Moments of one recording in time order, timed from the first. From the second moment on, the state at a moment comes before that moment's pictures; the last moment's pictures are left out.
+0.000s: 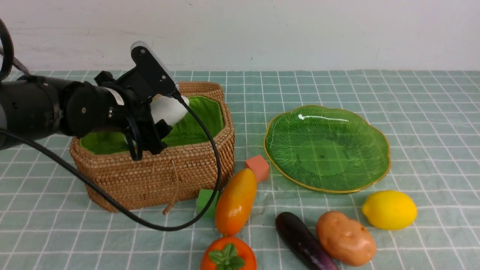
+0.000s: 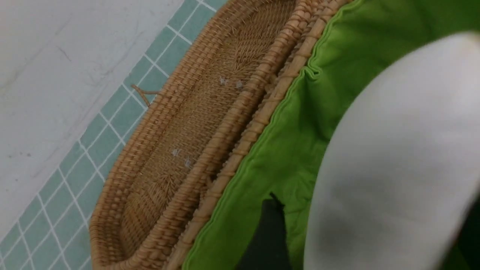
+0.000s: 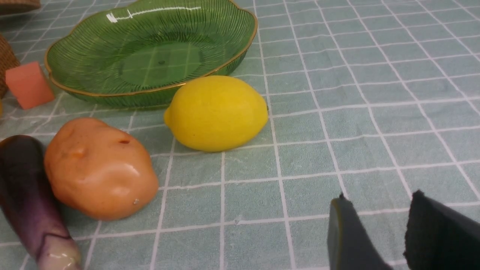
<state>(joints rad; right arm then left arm) -0.03 -0.01 0.02 0.09 0.39 0.00 -0.25 1.68 -1.12 -0.01 0.13 0.69</state>
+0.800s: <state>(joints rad) -0.03 -0.01 0.02 0.09 0.39 0.00 -0.25 0.67 -1.11 0.01 1.08 -0.02</state>
